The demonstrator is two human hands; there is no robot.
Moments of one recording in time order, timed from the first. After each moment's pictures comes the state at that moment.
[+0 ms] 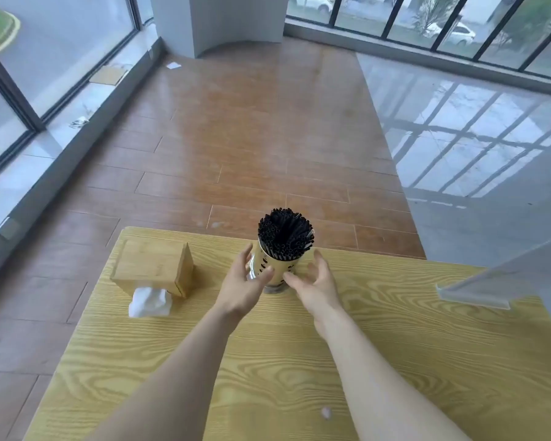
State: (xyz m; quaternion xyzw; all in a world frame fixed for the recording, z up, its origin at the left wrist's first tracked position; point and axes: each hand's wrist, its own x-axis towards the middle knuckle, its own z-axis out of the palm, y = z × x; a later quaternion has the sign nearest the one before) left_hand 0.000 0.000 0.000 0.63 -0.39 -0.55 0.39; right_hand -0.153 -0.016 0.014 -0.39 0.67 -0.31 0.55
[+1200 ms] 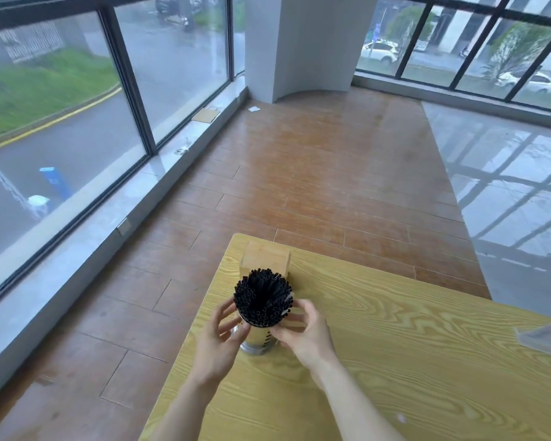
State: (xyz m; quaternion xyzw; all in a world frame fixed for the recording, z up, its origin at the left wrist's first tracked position) left_hand 0.168 0.197 0.006 0.67 -0.30 -0.44 0.53; right_hand 0.003 0.122 0.025 -0.52 0.60 -0.23 0.56
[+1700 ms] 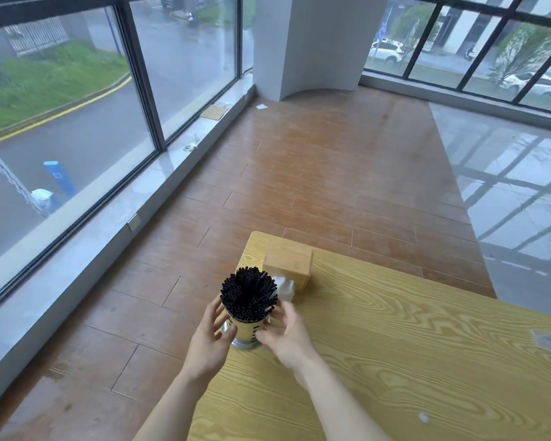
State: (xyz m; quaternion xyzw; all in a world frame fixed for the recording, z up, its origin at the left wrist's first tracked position) left_hand 0.239 0.220 -0.023 0.68 -0.31 -0.46 0.47; right_hand 0.078 0.152 0.026 -0.52 0.56 -0.16 0.62
